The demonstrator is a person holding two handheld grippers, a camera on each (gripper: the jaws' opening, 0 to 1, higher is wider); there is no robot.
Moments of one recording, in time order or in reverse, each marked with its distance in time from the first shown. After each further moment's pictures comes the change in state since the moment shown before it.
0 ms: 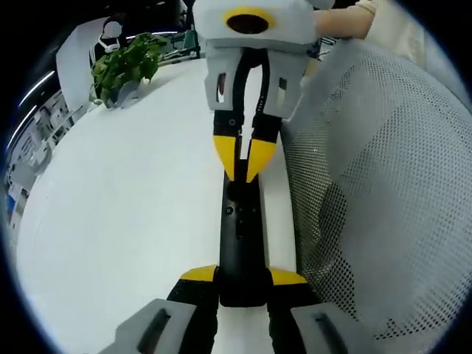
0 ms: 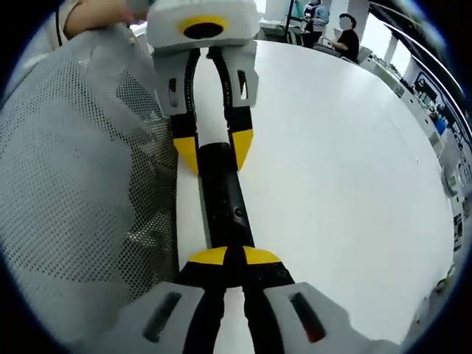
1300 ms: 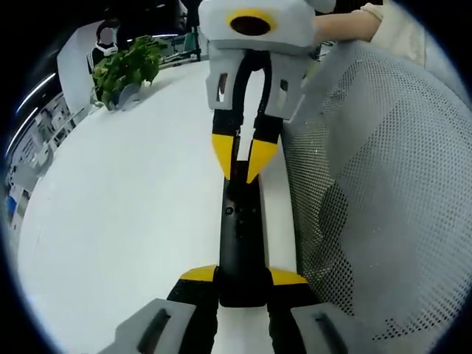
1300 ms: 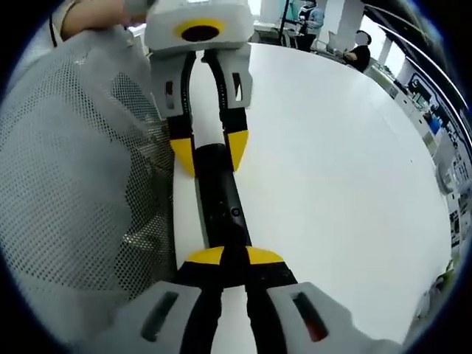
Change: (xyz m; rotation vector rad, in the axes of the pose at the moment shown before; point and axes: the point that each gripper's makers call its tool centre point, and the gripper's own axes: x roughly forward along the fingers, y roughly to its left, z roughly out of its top) left arm 0.000 -0.001 -0.001 0.007 -0.014 0.012; right arm -0.003 0.000 0.001 0.019 -0.035 -0.028
